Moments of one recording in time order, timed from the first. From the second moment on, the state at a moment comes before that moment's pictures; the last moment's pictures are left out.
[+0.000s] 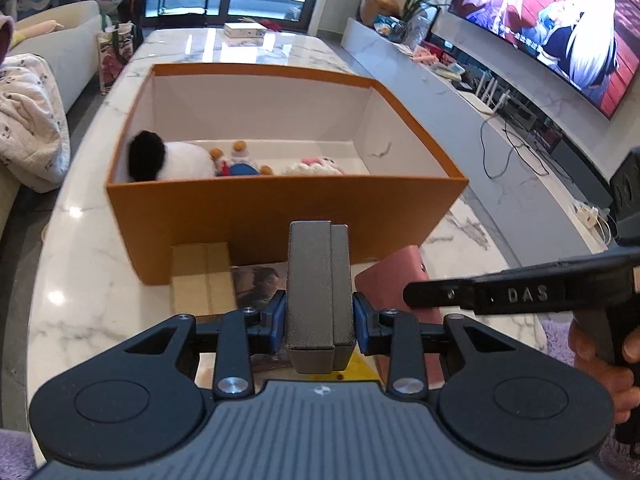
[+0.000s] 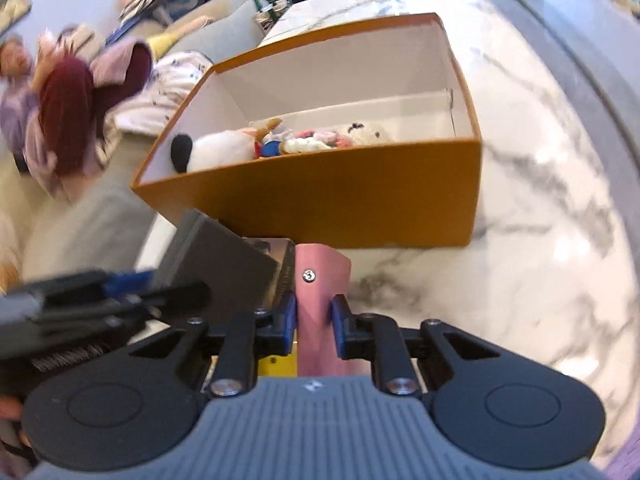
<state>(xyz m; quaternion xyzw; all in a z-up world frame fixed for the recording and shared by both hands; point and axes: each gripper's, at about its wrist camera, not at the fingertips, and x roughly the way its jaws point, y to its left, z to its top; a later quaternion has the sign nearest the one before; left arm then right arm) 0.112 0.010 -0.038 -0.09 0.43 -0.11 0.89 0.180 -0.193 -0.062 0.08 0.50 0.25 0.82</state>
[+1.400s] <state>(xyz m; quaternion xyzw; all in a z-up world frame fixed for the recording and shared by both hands) 0.134 0.032 0.053 -0.13 0.31 -0.10 0.94 0.178 -0.200 0.046 0.08 0.35 0.24 0.90</state>
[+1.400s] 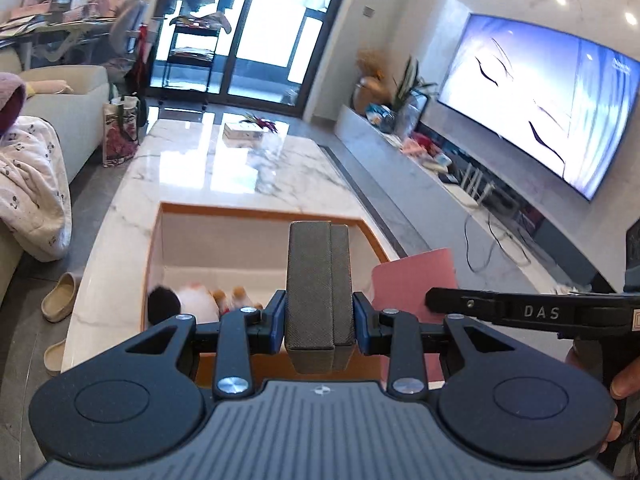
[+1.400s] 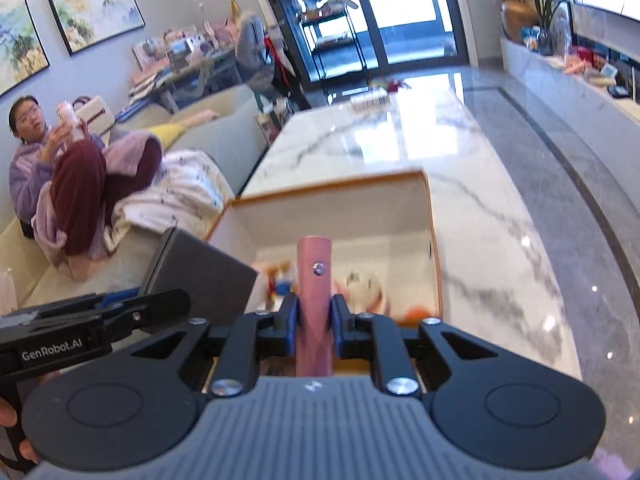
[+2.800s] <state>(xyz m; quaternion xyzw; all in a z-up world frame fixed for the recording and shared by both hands) 0.293 -0.058 -0.061 -0.10 0.42 -0.12 0.89 0.345 -0.192 -0.022 0.05 0.48 0.16 0.86</state>
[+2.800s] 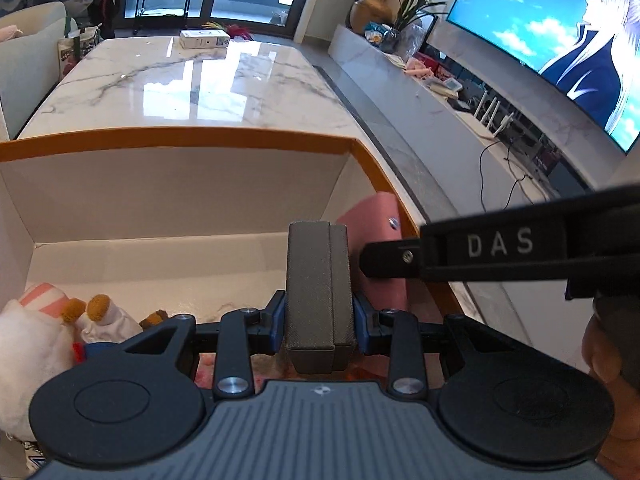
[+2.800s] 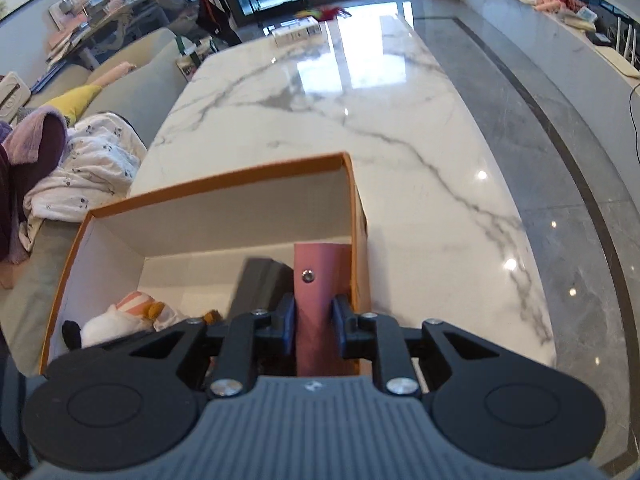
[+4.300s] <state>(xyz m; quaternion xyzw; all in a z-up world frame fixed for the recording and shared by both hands) 0.312 -0.065 -0.072 -0.10 0.51 -0.13 0.85 0.299 -0.239 -0.020 0.08 0.43 0.13 0.89</state>
